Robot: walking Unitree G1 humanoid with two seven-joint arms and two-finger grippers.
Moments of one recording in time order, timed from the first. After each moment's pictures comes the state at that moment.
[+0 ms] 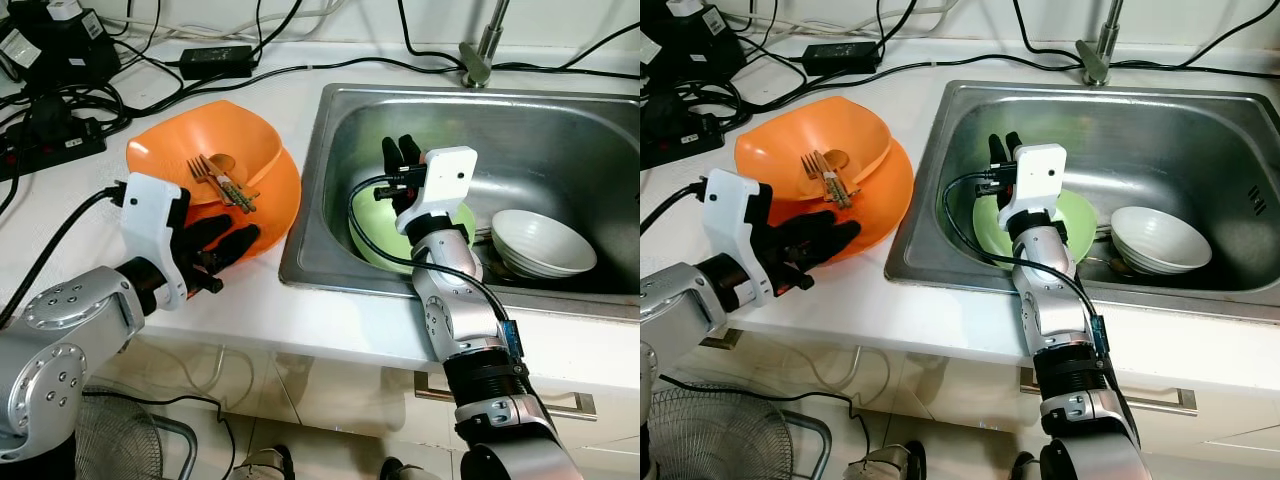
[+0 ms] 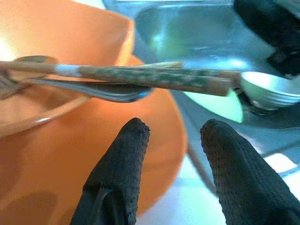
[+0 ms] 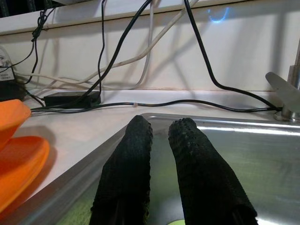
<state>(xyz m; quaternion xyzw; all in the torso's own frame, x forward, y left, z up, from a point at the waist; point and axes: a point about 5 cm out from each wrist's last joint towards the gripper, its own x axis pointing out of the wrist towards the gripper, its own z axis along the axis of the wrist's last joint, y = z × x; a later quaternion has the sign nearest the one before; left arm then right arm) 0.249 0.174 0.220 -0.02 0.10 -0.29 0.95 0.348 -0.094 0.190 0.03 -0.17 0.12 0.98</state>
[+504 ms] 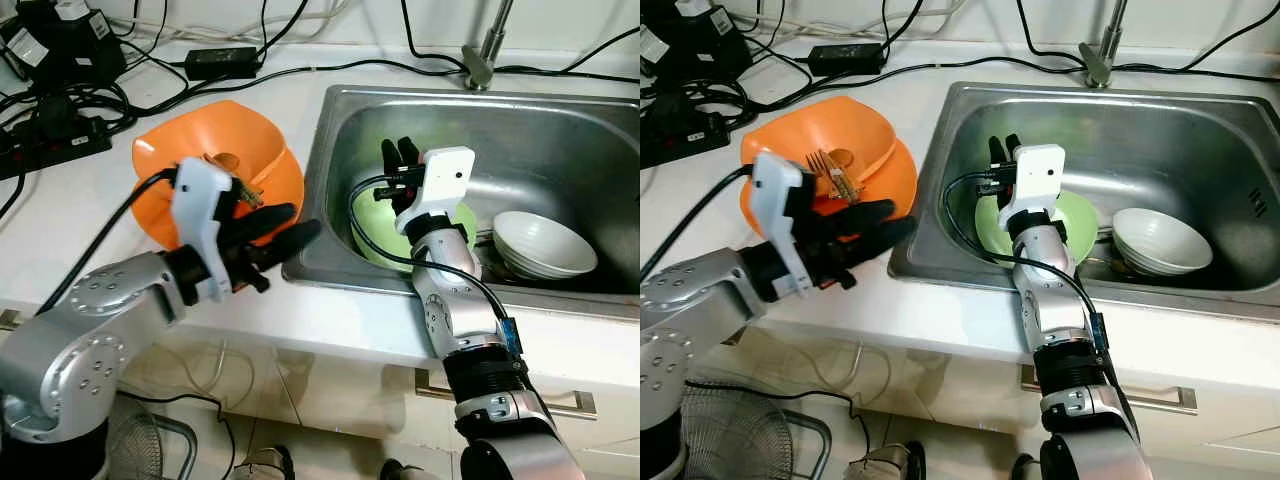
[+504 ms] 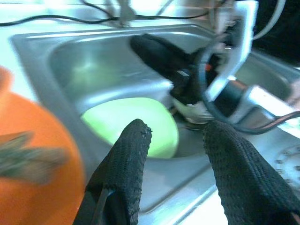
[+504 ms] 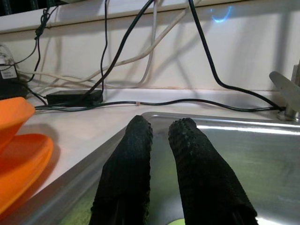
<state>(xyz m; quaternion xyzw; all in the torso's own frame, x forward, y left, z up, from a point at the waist) 0.253 0.124 0.233 -0.03 0.05 -0.43 0.90 0.352 -0.094 0.188 0.03 -0.17 0.11 0.98</state>
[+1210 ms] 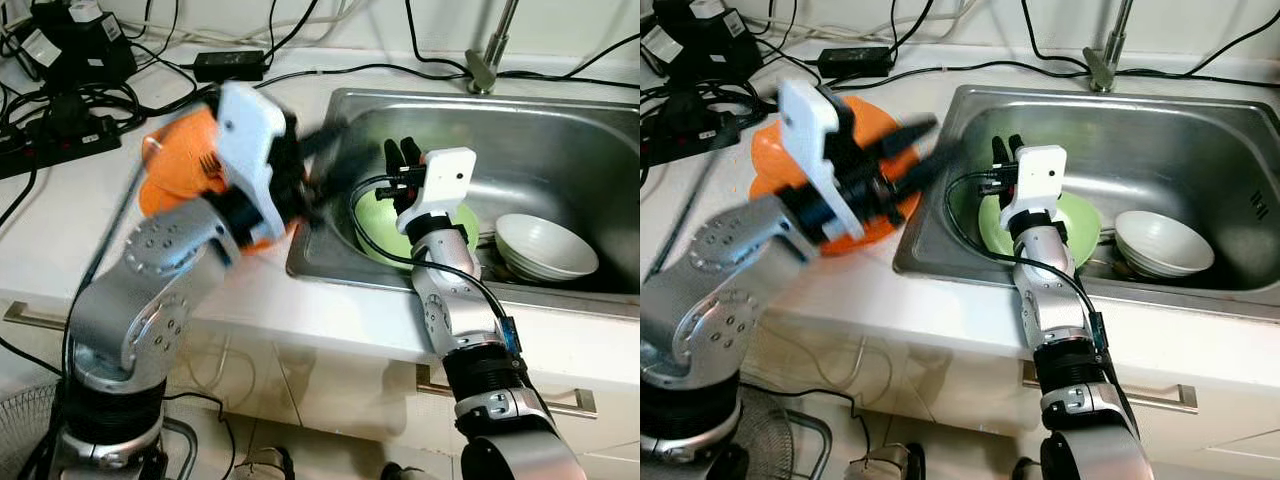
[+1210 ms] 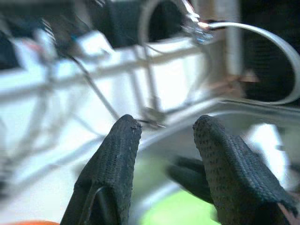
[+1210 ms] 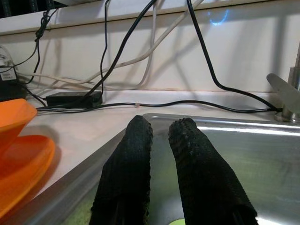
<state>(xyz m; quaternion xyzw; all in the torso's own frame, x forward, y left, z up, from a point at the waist) 0.278 0.101 0.294 0.08 -0.19 -0.33 0.92 0.354 -0.098 0.184 0.03 -0.16 0.10 0.98</state>
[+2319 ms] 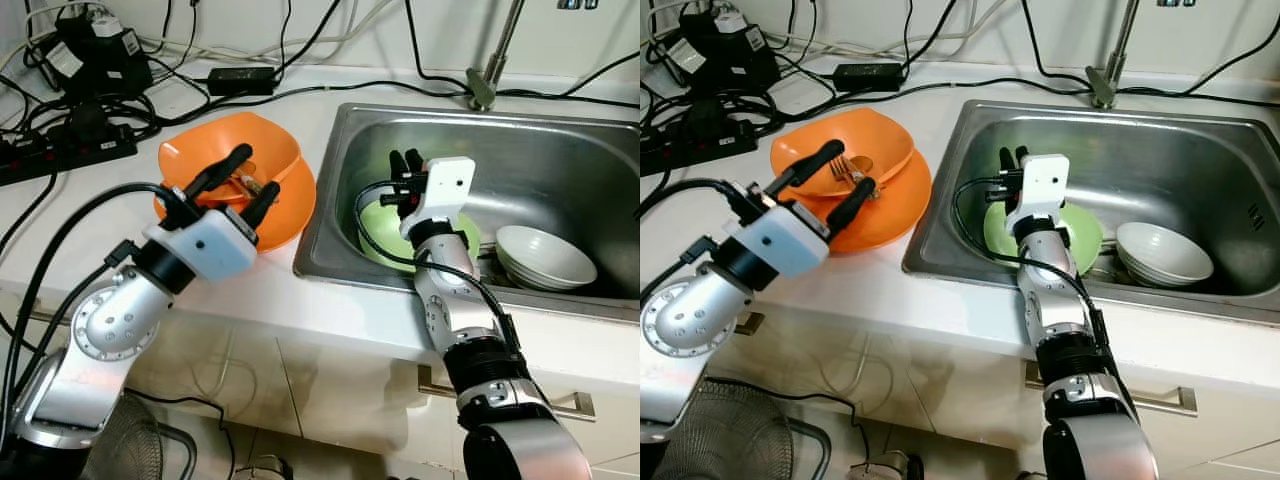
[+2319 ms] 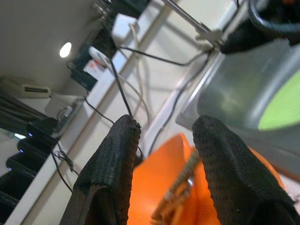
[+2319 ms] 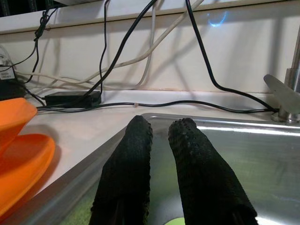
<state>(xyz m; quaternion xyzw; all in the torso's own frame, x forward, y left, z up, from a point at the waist) 0.260 0.159 0.212 0.42 -0.23 -0.22 0.85 0.362 -0.104 0.167 0.03 -0.14 0.09 0.99</state>
